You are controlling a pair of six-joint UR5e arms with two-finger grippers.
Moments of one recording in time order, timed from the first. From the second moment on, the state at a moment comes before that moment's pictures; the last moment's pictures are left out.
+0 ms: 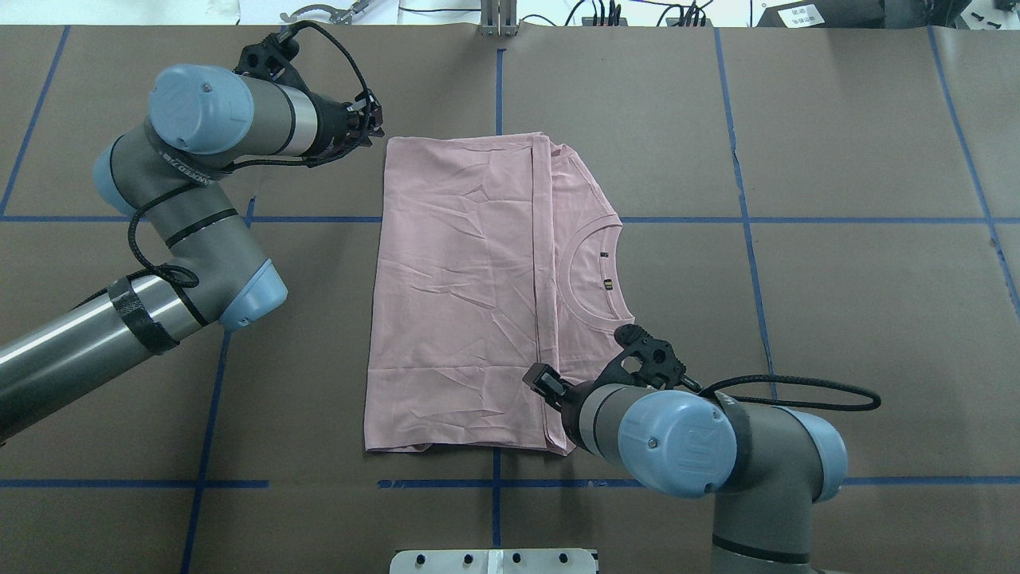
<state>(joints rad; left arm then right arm) -0.78 -2.19 -1.41 -2.31 -1.74 -1.68 0.21 -1.17 1.93 -1.34 1.49 2.10</state>
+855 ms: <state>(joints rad) -0.77 -2.18 -1.41 -2.31 -1.74 -1.68 0.17 -1.16 1.89 -1.41 1.48 2.13</state>
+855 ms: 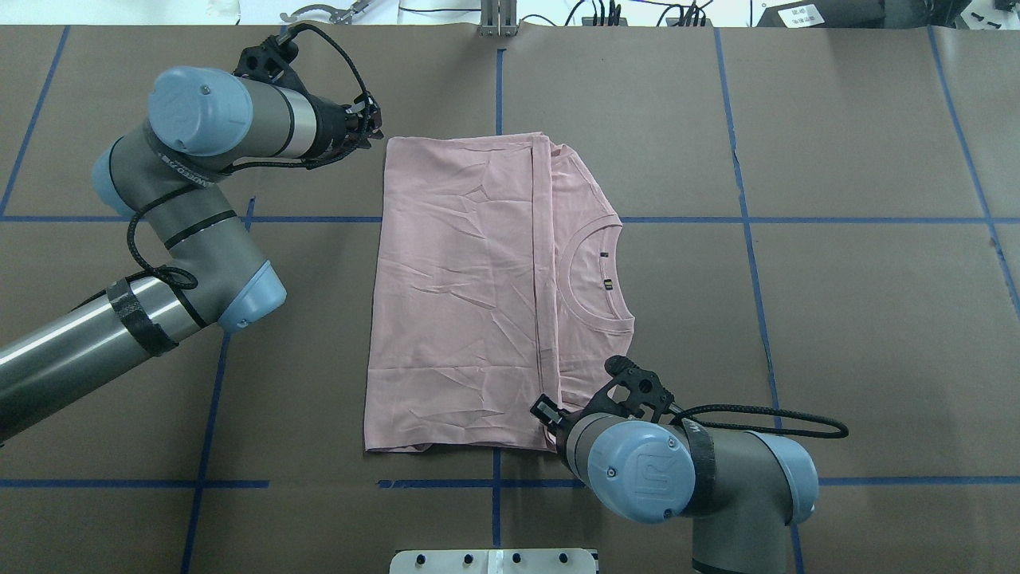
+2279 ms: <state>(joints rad) -0.78 -2.18 -1.43 -2.30 -1.74 -1.68 0.17 -1.15 1.87 -1.41 1.48 2.12</state>
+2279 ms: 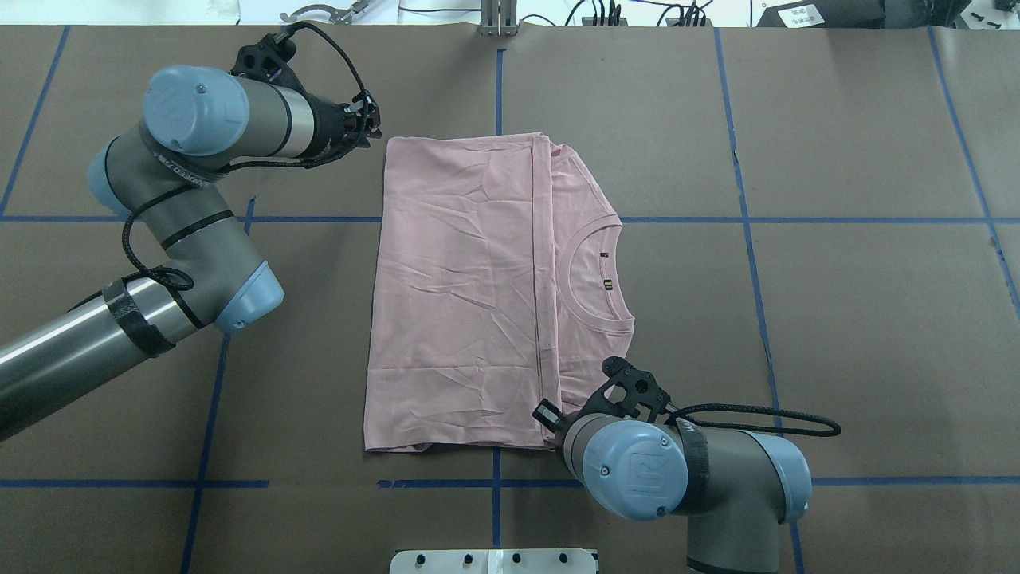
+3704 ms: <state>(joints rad) -0.25 -1.80 -1.95 -2.02 -1.57 -2.08 0.18 -1.20 1.99 -1.42 1.49 2.12</state>
